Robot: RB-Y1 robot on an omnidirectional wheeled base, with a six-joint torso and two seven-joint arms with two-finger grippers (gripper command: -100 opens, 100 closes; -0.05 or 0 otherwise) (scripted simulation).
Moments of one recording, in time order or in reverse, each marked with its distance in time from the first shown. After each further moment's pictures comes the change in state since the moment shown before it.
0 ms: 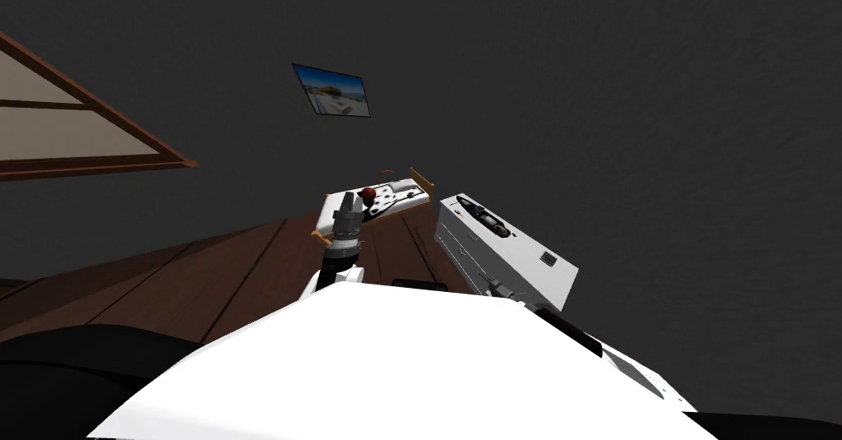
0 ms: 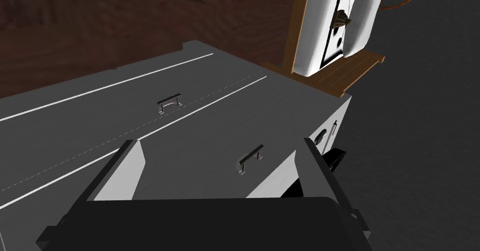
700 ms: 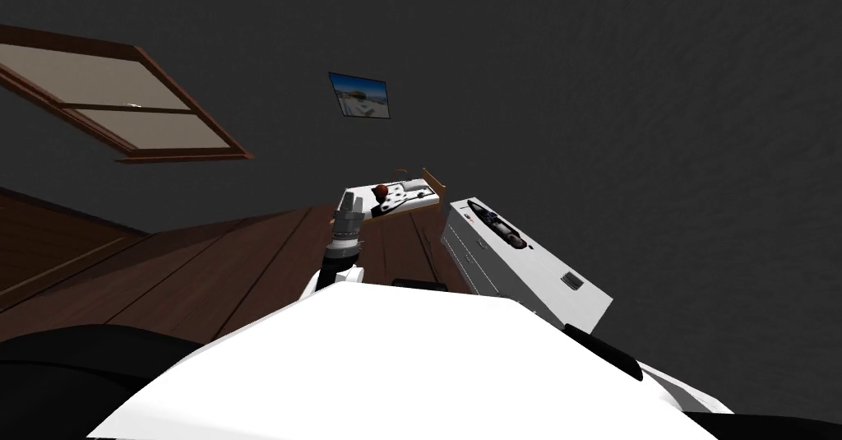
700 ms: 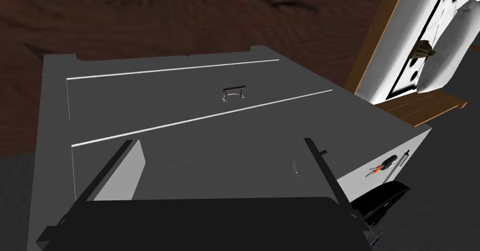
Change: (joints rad) left arm 0.000 0.000 0.000 0.000 0.000 0.000 0.000; right arm 0.003 -0.161 0.111 0.107 -0.146 0.035 0.022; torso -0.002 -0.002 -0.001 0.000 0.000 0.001
